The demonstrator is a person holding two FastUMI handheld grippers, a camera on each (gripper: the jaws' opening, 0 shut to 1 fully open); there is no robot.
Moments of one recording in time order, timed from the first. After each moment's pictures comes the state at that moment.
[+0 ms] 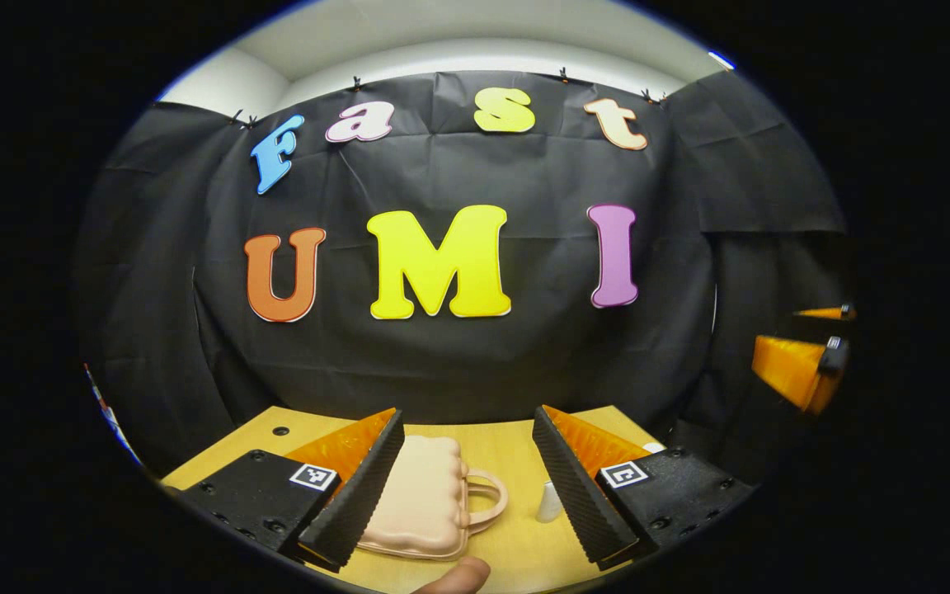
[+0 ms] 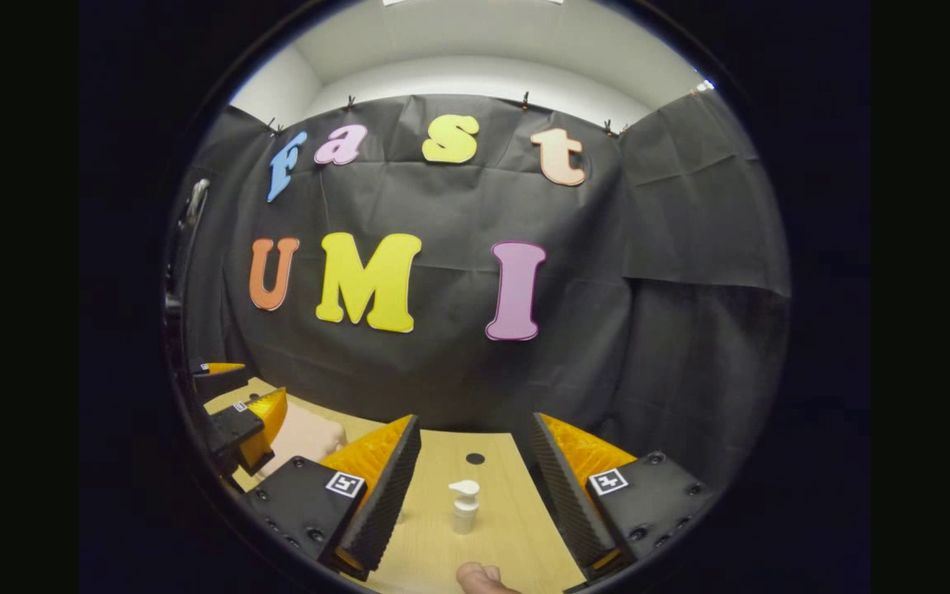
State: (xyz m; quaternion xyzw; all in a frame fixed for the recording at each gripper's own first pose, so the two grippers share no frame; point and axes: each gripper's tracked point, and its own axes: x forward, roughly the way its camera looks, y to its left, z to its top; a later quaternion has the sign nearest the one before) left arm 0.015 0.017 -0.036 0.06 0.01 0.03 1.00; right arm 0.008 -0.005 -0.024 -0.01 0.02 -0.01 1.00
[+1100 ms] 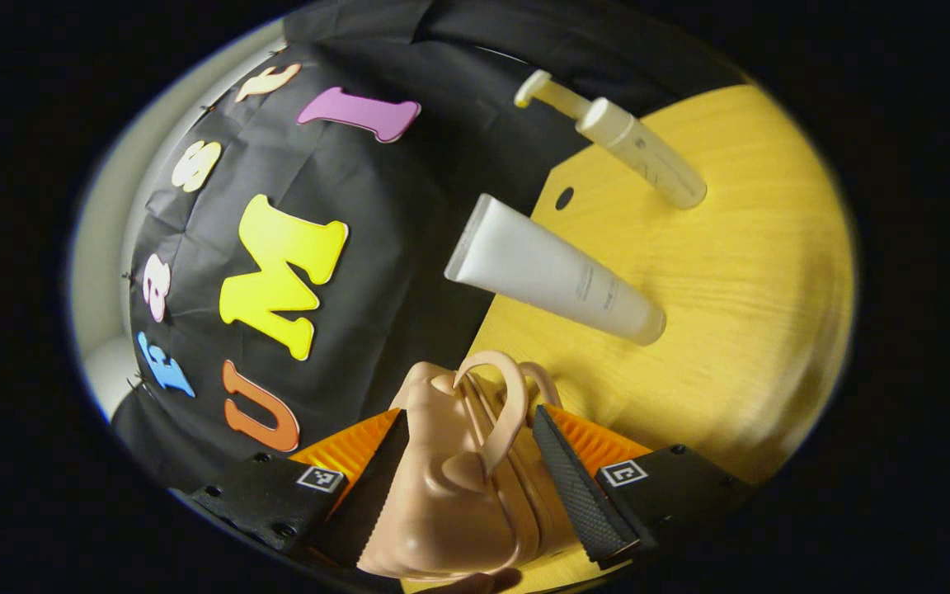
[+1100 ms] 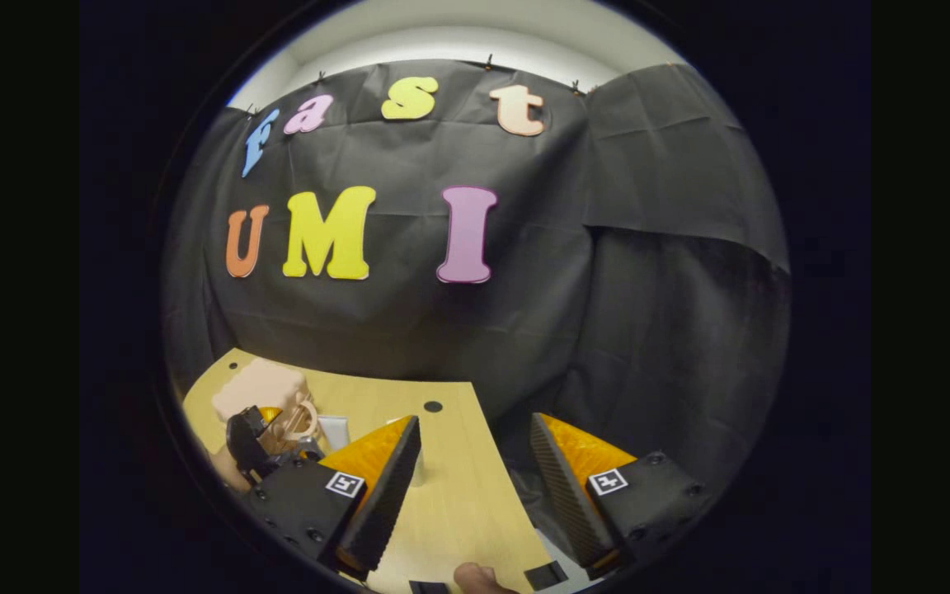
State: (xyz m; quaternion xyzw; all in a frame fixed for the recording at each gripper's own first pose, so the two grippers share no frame) left arm 0.107 0.011 -0.267 0.58 0.12 0.01 0.81; right arm -0.024 -0.105 -0.098 0.01 0.11 -0.06 0.99
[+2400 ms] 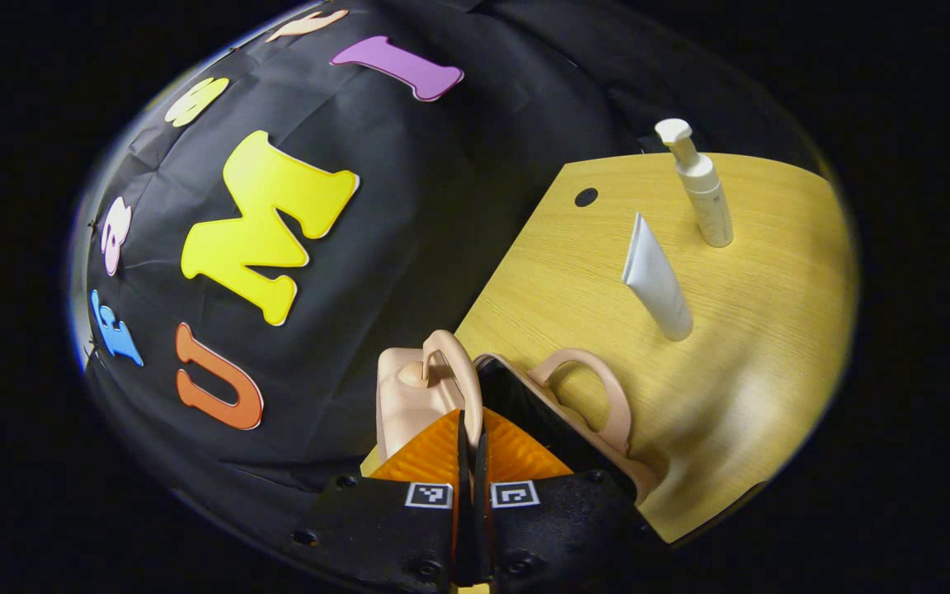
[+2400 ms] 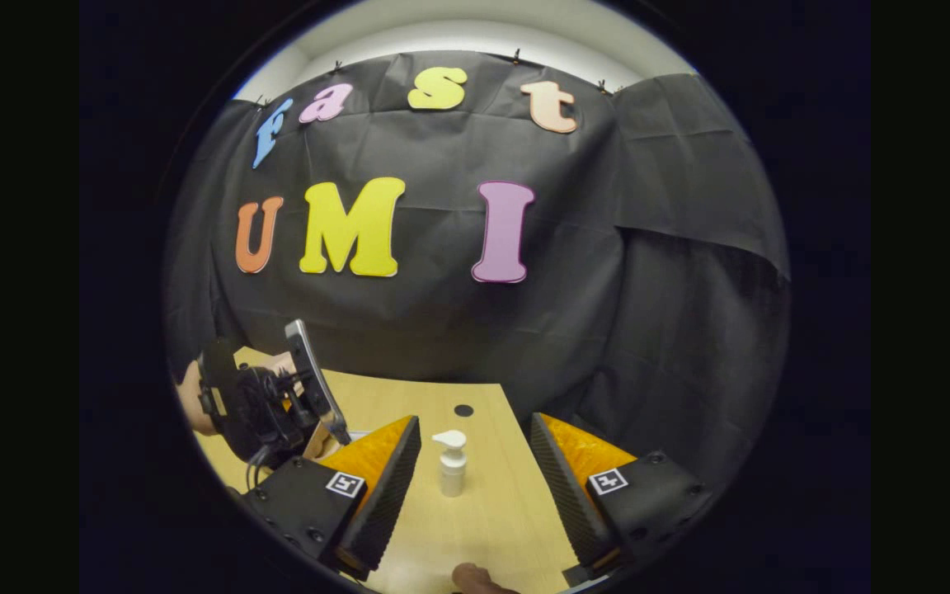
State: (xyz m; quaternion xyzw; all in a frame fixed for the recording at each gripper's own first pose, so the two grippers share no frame) left arm 0.109 0.064 -0.165 0.46 0.21 -0.06 0.86; right arm 0.010 -0.011 -0.081 -0.01 0.11 -0.03 0.99
